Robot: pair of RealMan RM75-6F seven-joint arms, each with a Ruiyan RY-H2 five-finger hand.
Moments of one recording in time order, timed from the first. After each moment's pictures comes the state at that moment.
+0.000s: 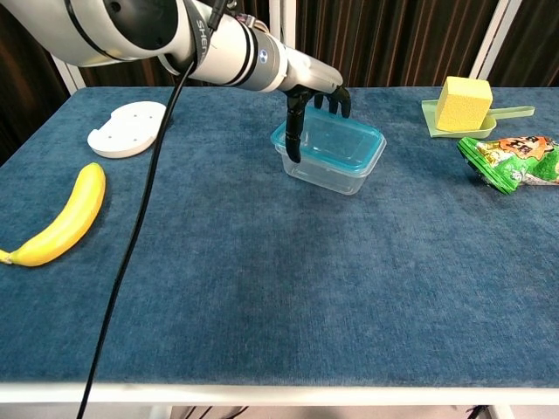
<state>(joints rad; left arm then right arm) -1.59 -1.75 -0.02 -0.95 0.49 0.40 0.44 0.14 -1.13 0.10 -1.60 -1.44 1.44 0.01</state>
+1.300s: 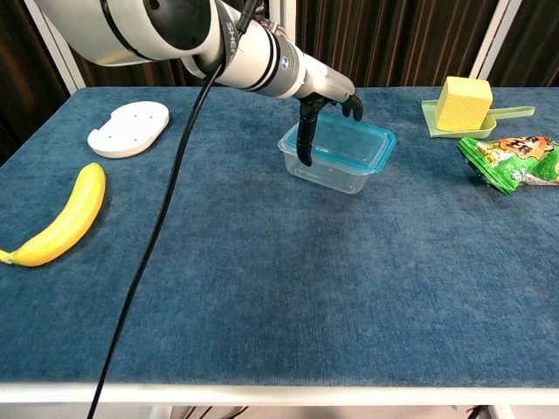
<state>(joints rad) -1.71 -1.78 0.09 -0.94 0.30 0.41 0.47 0.12 -1.14 0.10 -1.58 -1.45 1.46 0.05</state>
